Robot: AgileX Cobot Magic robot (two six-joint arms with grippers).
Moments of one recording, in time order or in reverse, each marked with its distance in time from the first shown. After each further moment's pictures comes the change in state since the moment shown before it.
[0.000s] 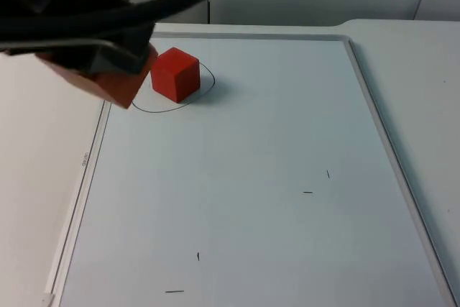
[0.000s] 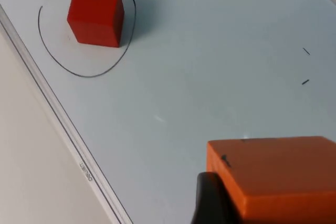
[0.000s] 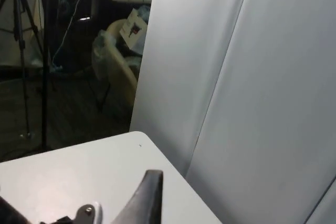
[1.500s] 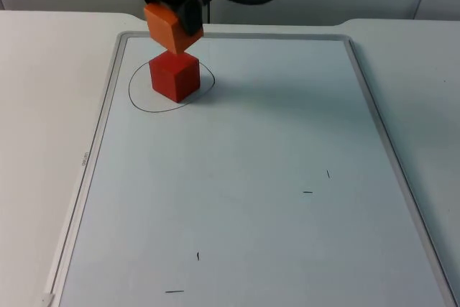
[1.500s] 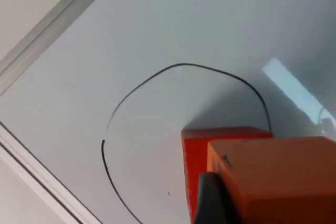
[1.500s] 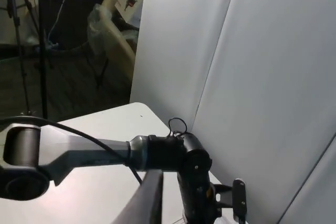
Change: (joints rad) right arm 0.002 -0.118 0.178 -0.046 0.007 0.033; left arm 0.305 1.129 -1.320 -0.256 0.545 0.607
